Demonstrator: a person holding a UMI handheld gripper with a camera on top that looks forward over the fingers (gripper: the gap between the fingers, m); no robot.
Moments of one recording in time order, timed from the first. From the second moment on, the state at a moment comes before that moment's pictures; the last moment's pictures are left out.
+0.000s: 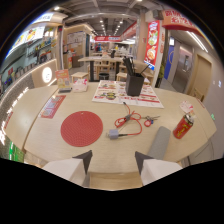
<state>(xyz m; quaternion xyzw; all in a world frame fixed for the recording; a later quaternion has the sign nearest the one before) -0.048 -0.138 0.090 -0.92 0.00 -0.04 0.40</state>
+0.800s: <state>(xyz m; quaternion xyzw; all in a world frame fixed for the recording) -0.183 -0.036 0.024 -0.92 -0.02 0.00 0.39</state>
